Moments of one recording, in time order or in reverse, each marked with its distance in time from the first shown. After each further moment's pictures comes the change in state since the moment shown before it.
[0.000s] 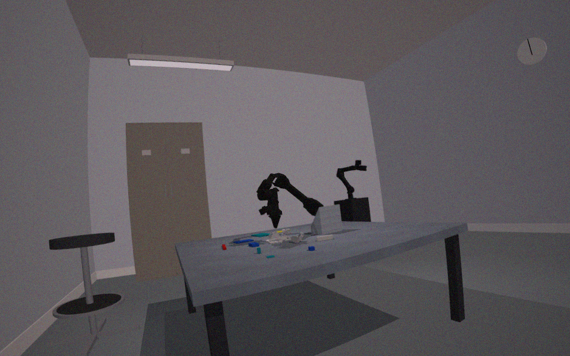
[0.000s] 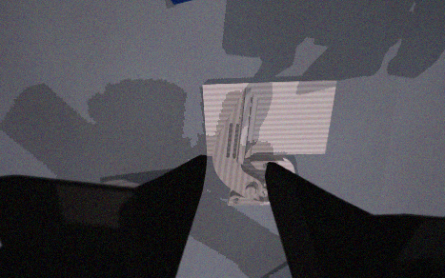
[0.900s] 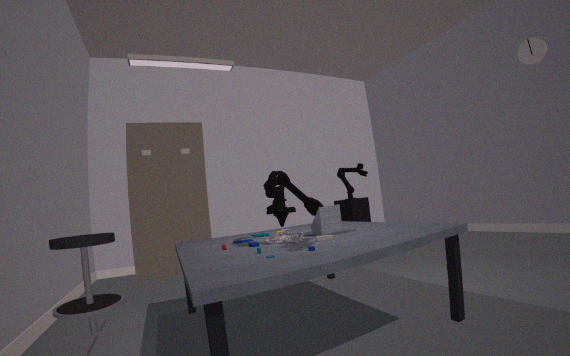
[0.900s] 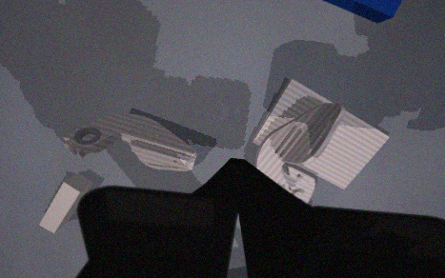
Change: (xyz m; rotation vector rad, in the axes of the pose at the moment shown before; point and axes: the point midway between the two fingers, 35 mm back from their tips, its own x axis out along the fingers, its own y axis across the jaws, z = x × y) arm -0.007 0.047 -0.031 -0.516 0.001 0.019
